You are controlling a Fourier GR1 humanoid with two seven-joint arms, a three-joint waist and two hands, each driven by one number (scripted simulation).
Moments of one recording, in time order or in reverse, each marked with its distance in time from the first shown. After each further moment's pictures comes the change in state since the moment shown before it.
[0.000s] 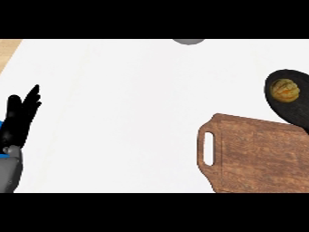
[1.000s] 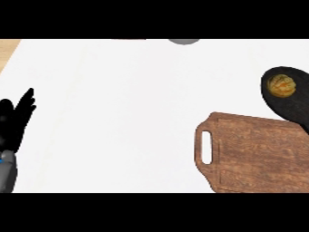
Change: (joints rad) left arm 0.035 0.007 0.024 -0.021 0.019 -0.007 -0.004; right arm 0.226 -0.300 -0.070 -0.021 -0.072 0.285 0.020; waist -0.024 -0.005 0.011
